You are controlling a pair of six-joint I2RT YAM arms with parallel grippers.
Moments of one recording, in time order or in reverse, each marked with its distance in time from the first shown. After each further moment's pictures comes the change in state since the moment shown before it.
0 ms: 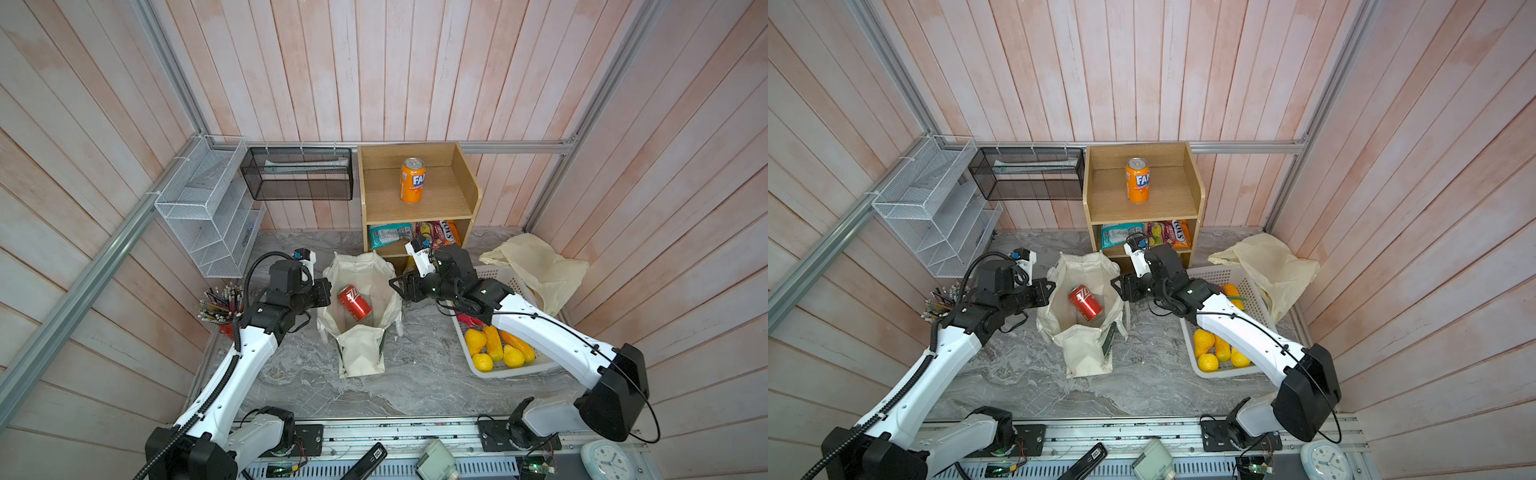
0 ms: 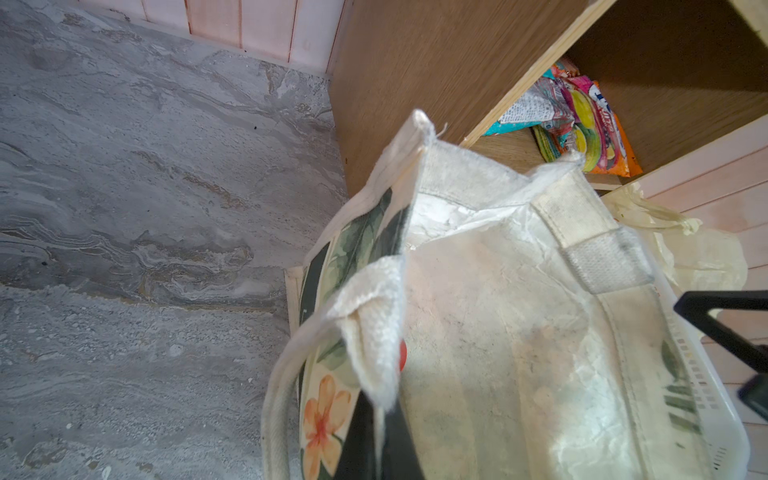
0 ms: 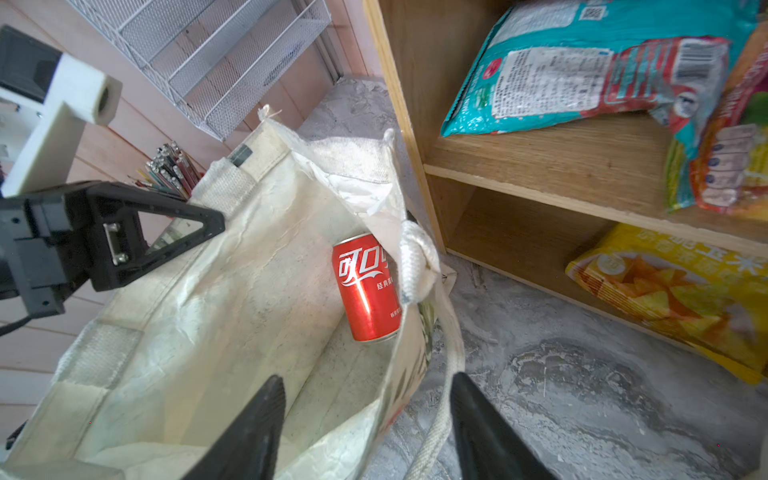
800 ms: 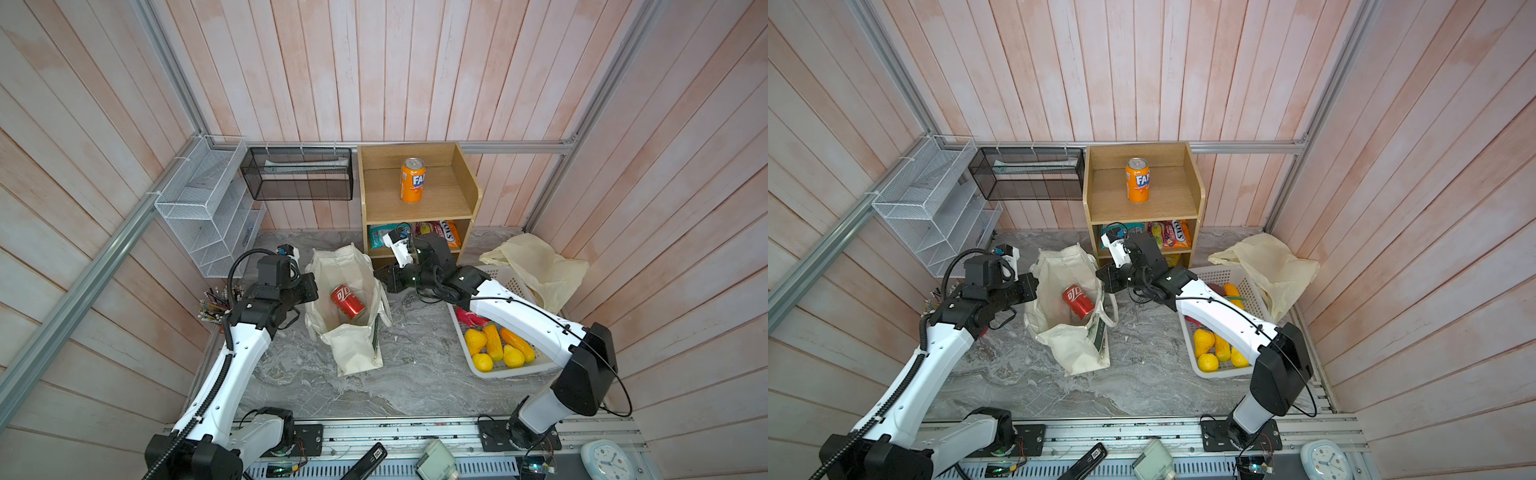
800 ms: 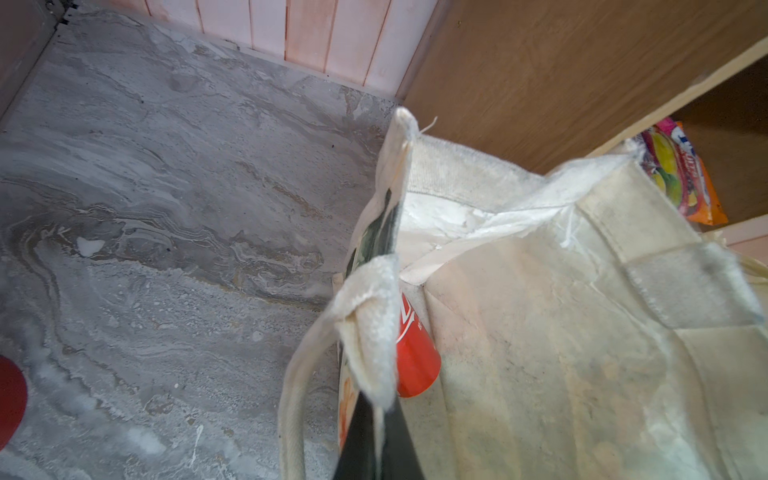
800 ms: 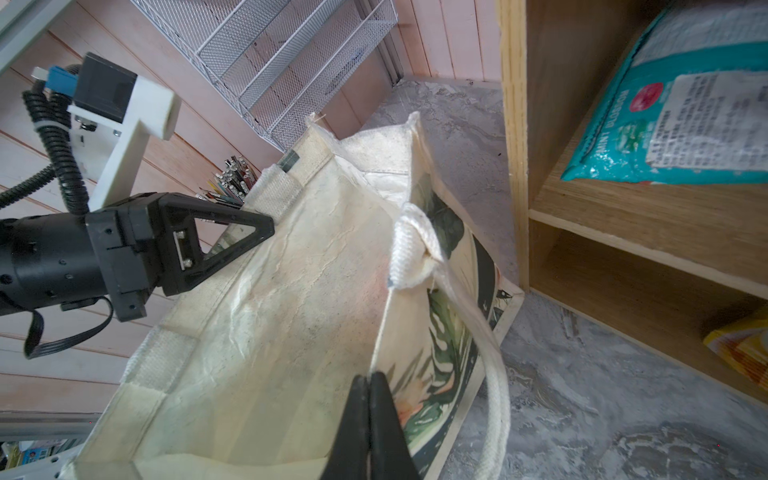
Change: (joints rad) left arm 0.102 0.005 0.080 -0.106 -0.093 0.019; right arm 0.052 0.171 0.201 0.017 -0.099 0.050
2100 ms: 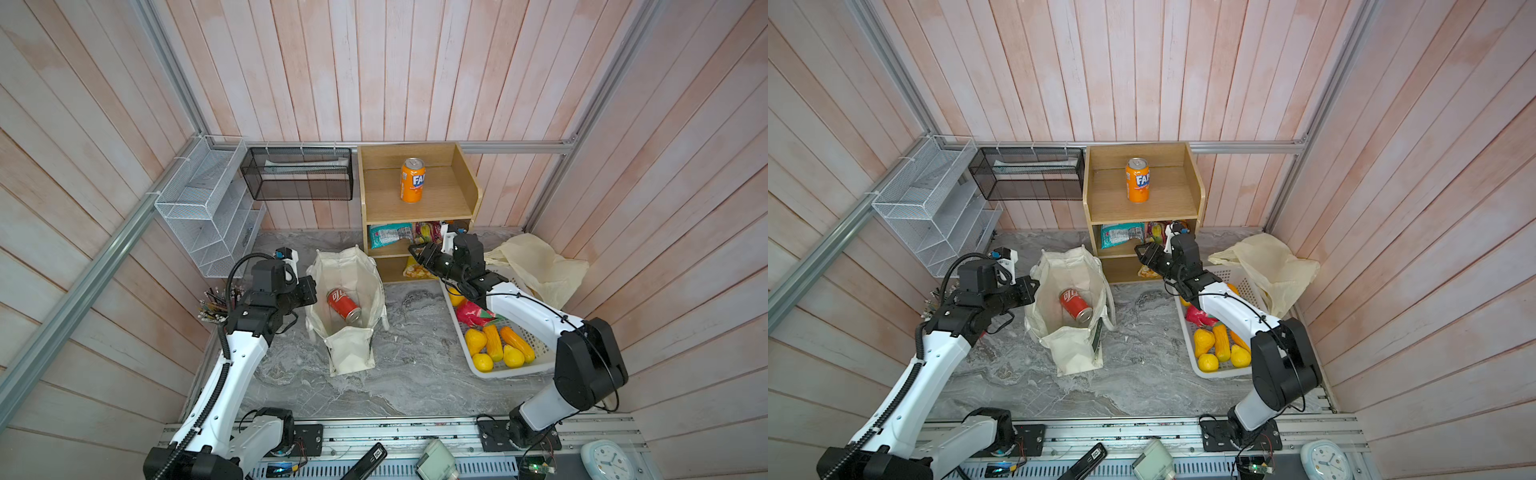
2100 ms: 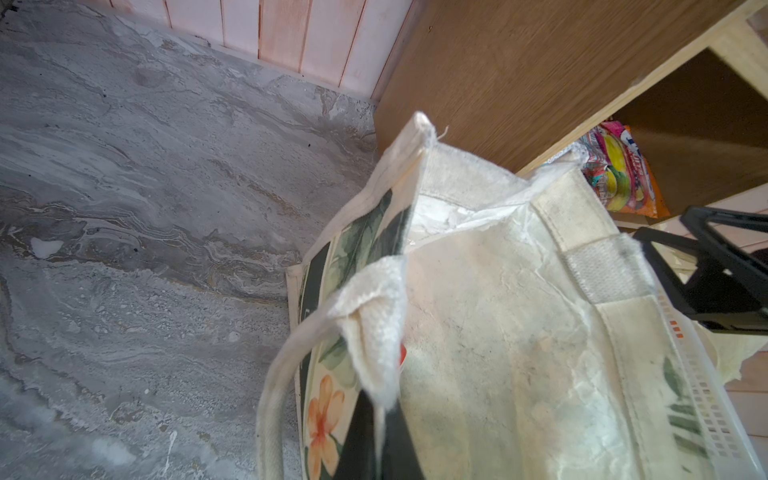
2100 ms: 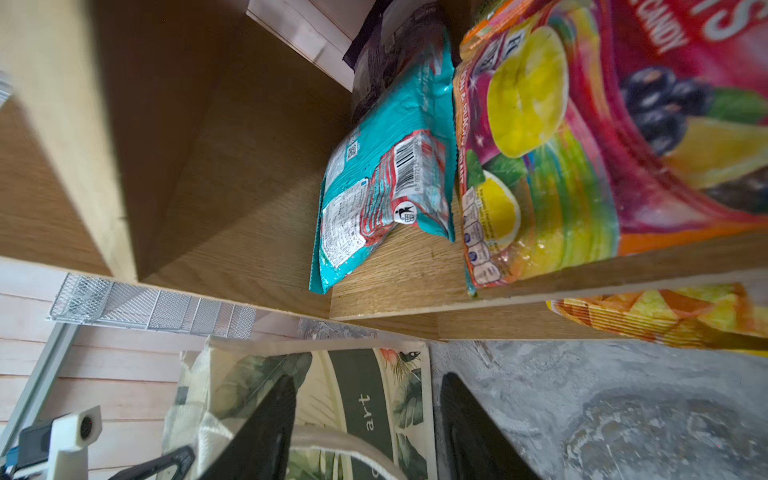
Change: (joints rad) left arm 0.017 -0.055 -0.057 0.039 0.098 -0.009; right arm -0.293 0.011 -0.269 0.432 0.052 0.537
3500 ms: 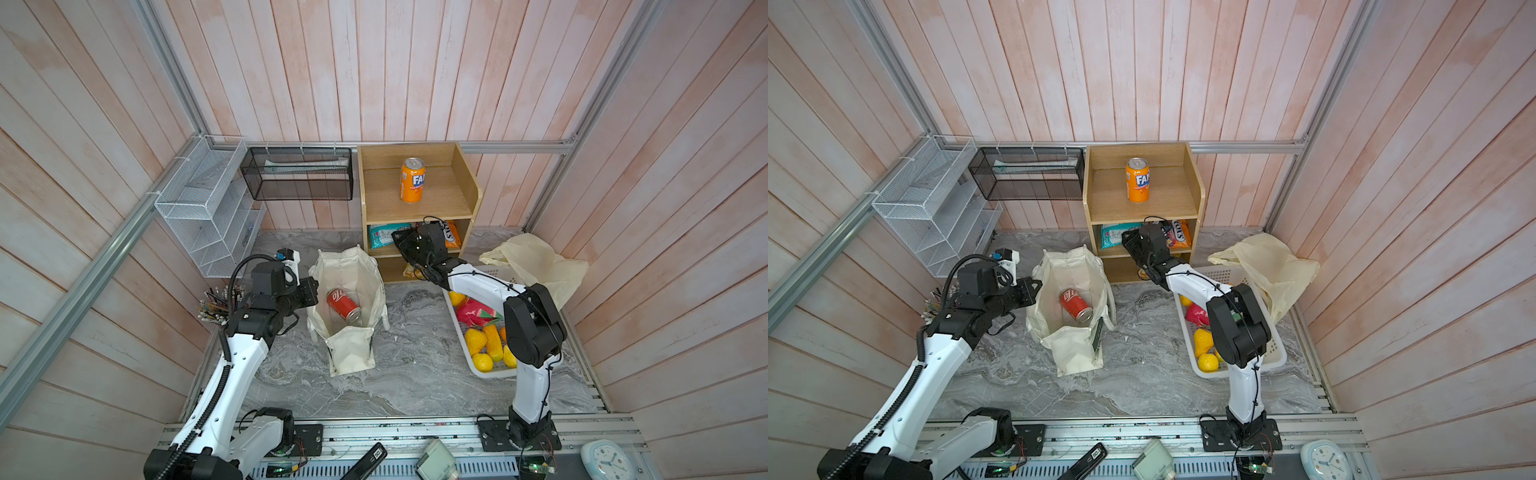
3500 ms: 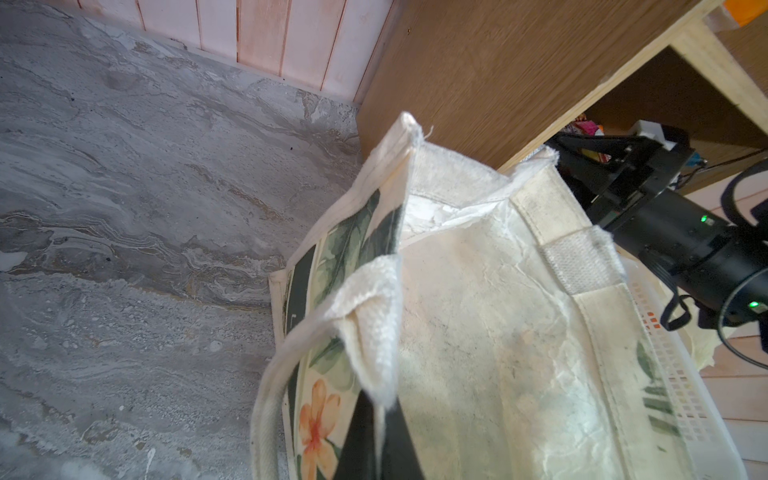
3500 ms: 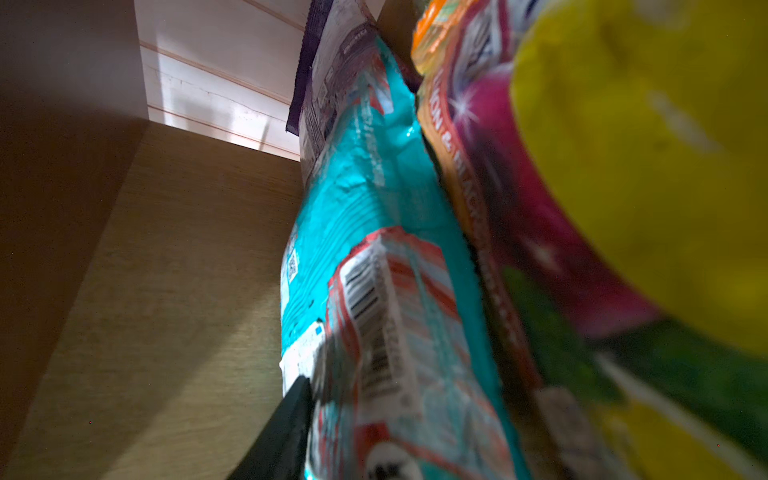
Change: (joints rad) left arm 0.001 -0.013 -0.035 0.051 0.046 0.001; right arm 0.077 0.360 0.328 0.046 0.240 0.285
